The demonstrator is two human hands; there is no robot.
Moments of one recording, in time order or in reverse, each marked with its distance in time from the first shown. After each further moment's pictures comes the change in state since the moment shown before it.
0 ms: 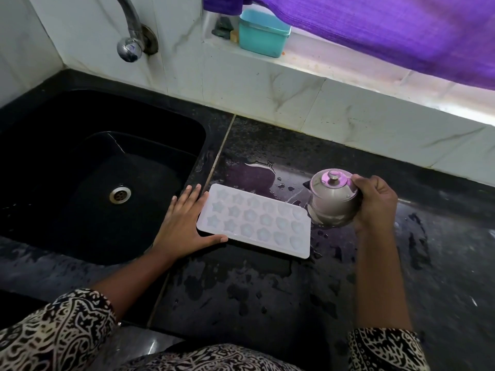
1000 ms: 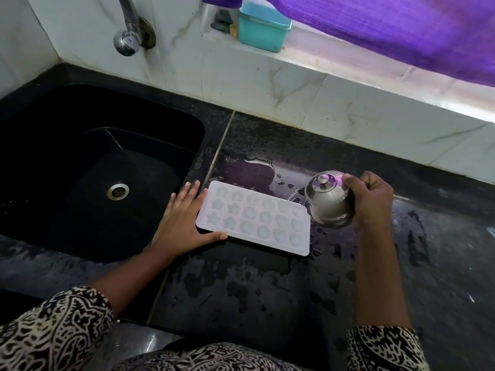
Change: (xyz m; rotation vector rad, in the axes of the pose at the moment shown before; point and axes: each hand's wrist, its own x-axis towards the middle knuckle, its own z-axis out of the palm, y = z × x) left_hand 0.000 -0.002 0.001 -0.011 0.004 0.000; right_hand -0.006 -0.004 0.004 -0.269 -0.055 -0.098
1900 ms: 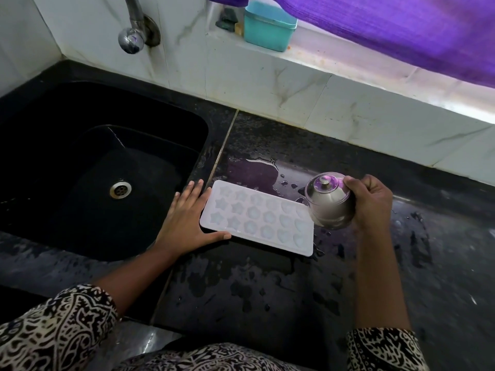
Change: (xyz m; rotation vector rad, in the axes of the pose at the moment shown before) left_hand 0.001 0.000 -0.001 -0.018 -0.005 0.000; right_hand 0.000 0.011 0.005 0.051 0.014 0.066
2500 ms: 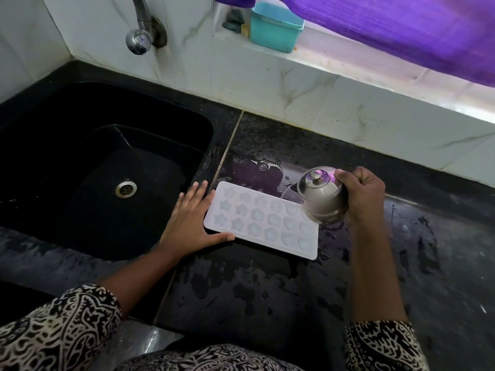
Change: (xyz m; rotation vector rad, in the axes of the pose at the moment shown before) left_hand 0.000 0.001 -0.001 -0.002 -0.009 -0.006; right_hand 0.006 -0.008 0.024 -0.029 -0.077 0.001
